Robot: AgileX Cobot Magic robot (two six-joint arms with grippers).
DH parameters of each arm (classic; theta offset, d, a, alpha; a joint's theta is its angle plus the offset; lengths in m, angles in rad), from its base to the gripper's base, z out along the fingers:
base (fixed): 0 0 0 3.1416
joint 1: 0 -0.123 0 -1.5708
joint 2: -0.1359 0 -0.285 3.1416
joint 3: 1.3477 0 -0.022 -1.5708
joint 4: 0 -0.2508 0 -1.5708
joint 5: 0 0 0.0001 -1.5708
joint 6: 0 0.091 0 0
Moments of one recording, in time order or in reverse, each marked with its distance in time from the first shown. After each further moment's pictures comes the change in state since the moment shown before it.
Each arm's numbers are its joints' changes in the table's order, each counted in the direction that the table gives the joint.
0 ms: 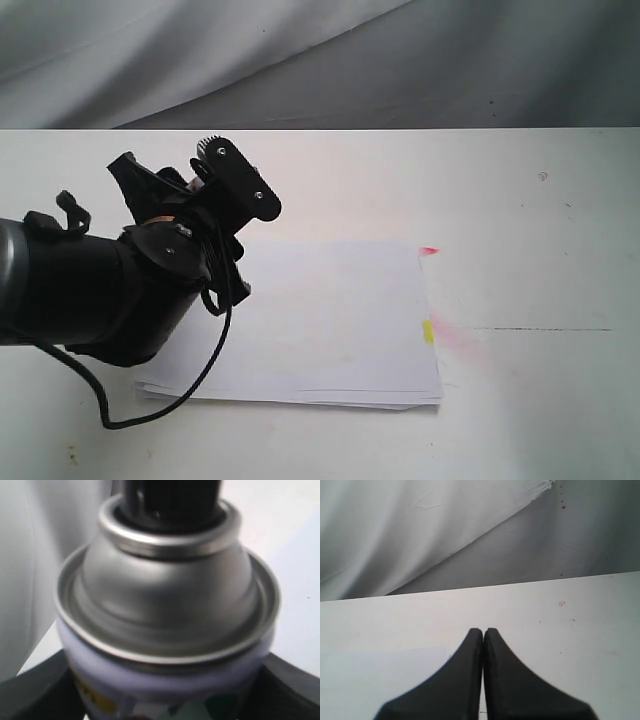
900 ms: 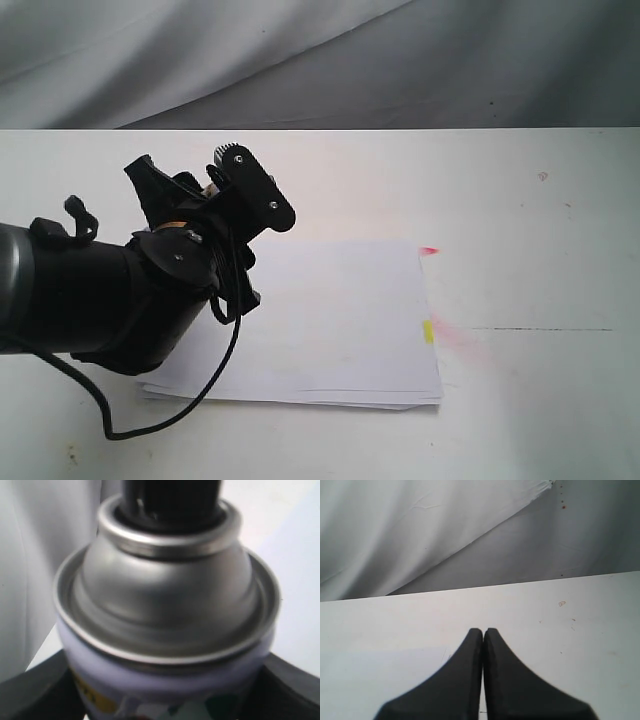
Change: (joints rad) left arm 0.027 0.000 -0.004 0.007 -0.021 0.037; right arm 0.000 0.000 0.000 -0.002 0.000 0.000
